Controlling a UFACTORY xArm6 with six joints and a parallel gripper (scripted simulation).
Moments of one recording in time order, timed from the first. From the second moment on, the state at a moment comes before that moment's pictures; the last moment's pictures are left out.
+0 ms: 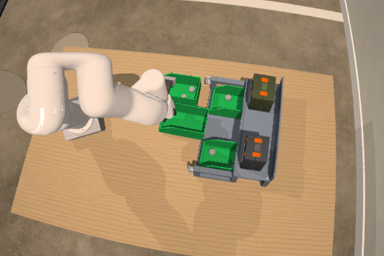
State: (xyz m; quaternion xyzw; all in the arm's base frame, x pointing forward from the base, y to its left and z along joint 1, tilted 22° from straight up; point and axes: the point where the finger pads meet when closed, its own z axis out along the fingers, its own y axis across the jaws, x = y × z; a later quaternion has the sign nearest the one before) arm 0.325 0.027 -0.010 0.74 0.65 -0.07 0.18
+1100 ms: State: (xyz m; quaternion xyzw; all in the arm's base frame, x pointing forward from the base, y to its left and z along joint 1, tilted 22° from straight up) arm 0.303 0.030 -0.014 0.74 0.65 -0.07 0.18
